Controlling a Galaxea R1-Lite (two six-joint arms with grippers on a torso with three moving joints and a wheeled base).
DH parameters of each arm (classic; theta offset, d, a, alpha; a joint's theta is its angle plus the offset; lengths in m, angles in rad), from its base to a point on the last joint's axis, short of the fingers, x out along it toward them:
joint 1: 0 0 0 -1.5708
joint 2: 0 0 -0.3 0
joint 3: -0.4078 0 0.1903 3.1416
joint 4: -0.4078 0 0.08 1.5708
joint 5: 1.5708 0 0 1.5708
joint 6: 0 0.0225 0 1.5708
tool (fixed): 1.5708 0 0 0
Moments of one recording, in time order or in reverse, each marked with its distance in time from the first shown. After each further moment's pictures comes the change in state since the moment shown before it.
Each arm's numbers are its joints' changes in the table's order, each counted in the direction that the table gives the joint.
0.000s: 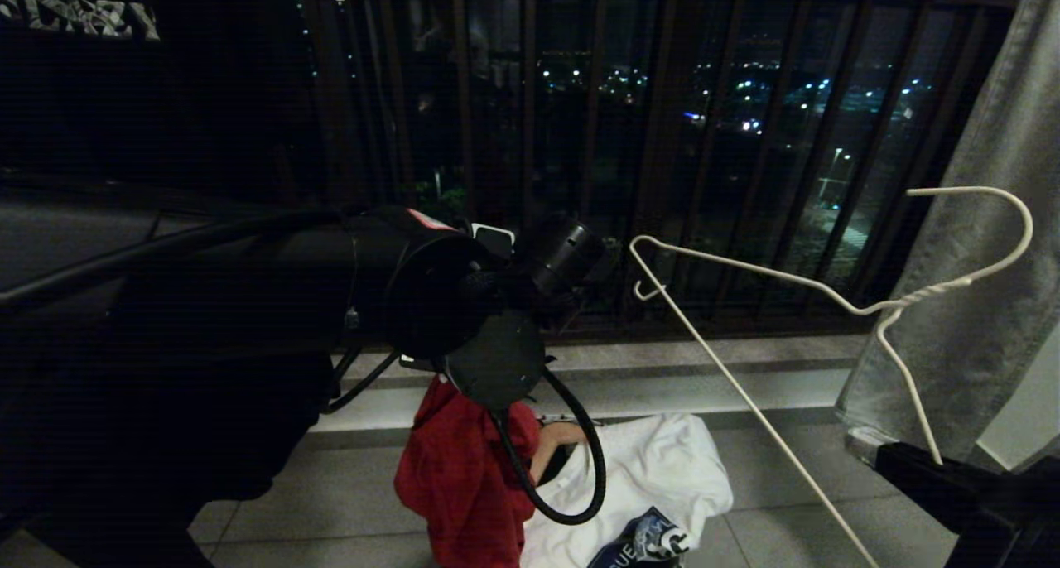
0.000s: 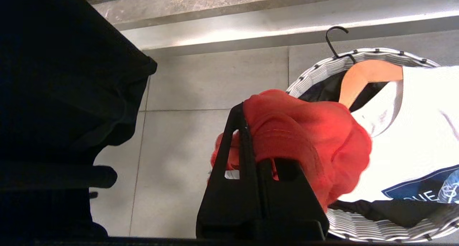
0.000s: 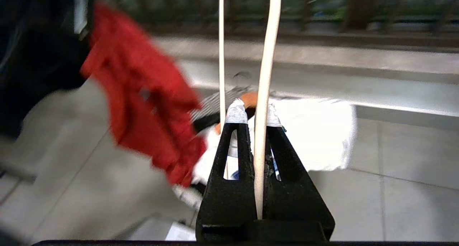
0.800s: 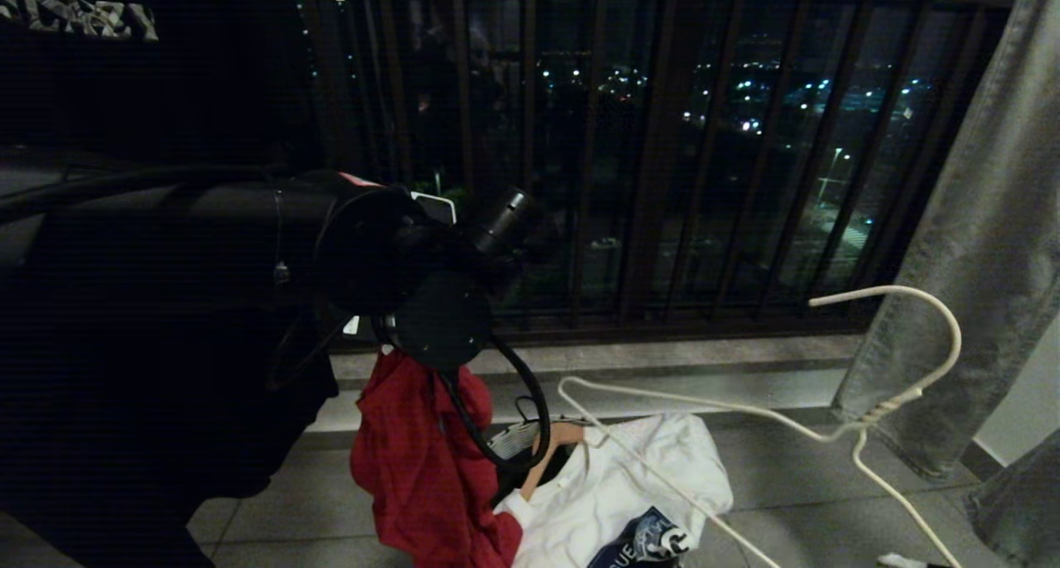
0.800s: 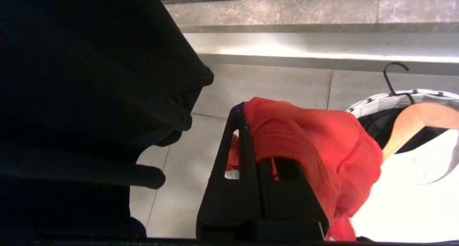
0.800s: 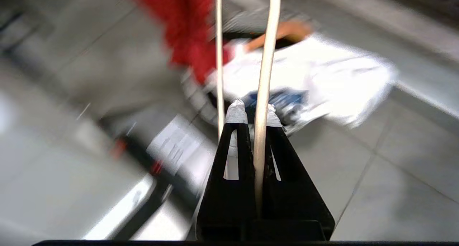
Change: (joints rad) left arm 0.096 -0.052 0.008 -0.039 -0.106 -0.012; right arm 0.046 -0.159 -0.114 -0.521 -0.254 -0.200
